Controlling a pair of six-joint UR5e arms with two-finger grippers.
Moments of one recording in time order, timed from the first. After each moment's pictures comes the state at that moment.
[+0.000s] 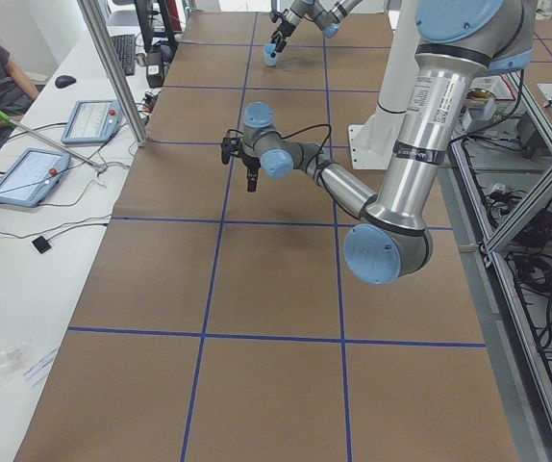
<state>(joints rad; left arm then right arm) -0.80 -1.86 -1.81 -1.93 -2.06 -1.11 0.83 -1.81 1.56 -0.23 1.68 0.85</state>
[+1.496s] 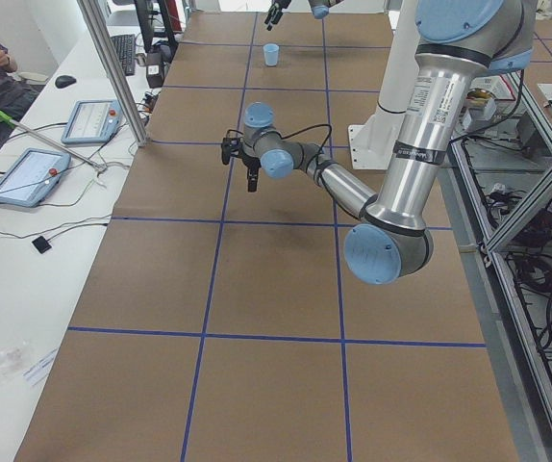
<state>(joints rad) -0.80 -1.86 -1.81 -1.92 -2.06 -1.13 1.25 -1.81 1.63 -0.34 2.09 0.75</state>
